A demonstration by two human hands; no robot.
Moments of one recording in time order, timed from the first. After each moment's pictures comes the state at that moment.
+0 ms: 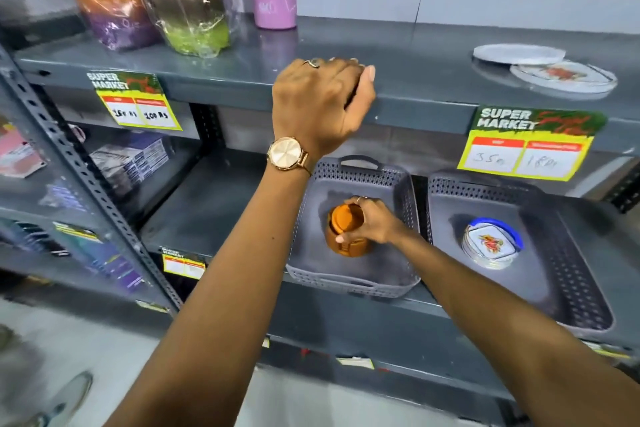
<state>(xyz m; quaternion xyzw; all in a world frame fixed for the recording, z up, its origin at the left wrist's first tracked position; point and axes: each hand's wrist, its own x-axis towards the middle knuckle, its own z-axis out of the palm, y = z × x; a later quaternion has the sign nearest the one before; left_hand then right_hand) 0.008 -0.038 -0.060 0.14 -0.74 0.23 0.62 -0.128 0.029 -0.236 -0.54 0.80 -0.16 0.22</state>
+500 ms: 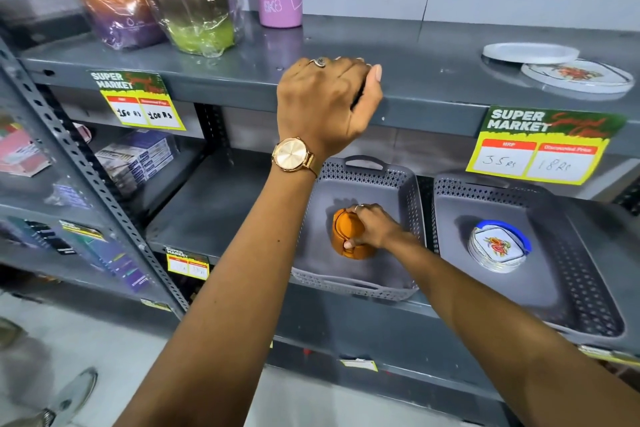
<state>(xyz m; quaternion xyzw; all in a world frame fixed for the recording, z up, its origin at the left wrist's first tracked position) 0.007 -0.039 -0.061 0.14 -0.74 0.21 0.62 -0.123 0.021 -0.247 -0.53 0.81 -0.09 0.23</state>
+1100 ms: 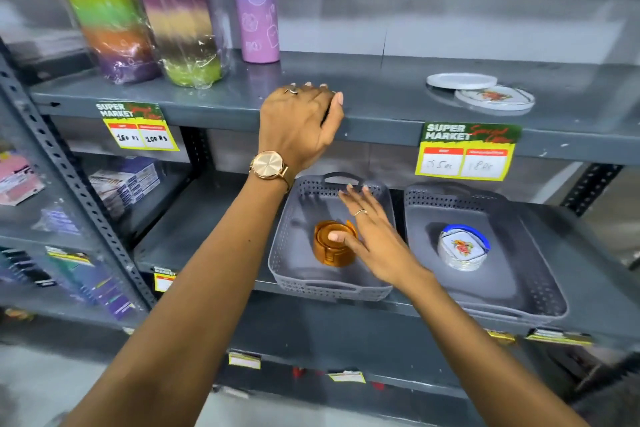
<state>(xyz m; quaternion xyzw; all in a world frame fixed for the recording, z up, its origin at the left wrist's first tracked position) 0.017 -0.028 -0.052 0.17 -0.80 0.21 0.53 -0.072 0.124 -0.172 -0.61 0.74 -0.27 0.08</state>
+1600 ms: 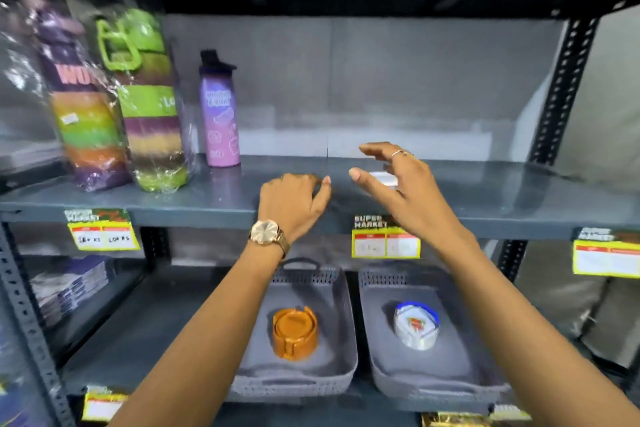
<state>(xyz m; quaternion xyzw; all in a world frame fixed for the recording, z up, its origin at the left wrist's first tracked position) -0.023 0.021 -0.016 0.23 -0.86 0.13 0.43 -0.112 0.192 0.024 -0.56 0.68 -0.44 -0.15</state>
